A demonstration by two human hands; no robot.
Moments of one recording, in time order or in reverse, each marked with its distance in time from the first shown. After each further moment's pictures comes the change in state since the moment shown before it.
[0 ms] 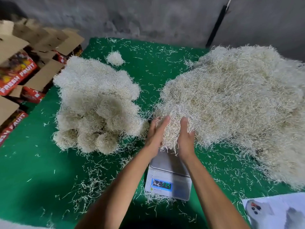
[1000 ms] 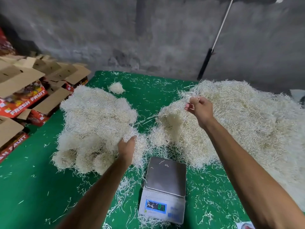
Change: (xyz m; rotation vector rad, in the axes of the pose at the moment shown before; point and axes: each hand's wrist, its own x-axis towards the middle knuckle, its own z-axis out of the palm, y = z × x) left_hand 0.018 0.025 -0.073 -0.016 0.544 -0.047; right_hand 0.045 -0.195 -0.089 0.234 -0.140 -0.453
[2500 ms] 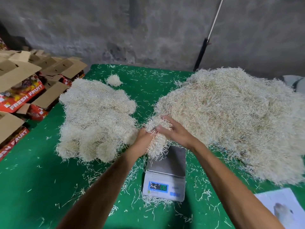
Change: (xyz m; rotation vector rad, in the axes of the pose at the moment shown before) left_hand -0.047 -0.016 0.011 0.338 -0.518 0.072; right_hand -0.124 0.078 0.031 -0.525 -0.553 0.082
